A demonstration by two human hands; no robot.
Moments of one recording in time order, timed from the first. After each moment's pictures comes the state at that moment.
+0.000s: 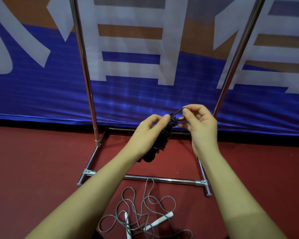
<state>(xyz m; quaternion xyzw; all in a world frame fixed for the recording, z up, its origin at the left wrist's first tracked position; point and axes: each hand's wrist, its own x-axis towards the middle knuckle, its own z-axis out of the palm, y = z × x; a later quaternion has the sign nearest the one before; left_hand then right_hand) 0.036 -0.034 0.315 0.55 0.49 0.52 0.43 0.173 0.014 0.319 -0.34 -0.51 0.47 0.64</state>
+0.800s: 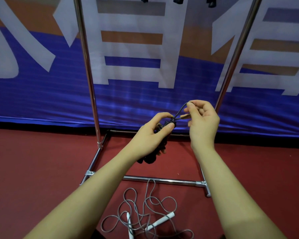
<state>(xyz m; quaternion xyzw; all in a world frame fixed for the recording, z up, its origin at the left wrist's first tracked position) 0.033 -0.042 0.319 0.61 0.48 0.48 0.41 0.164 0.006 0.334 -0.38 -0.49 0.35 0.70</state>
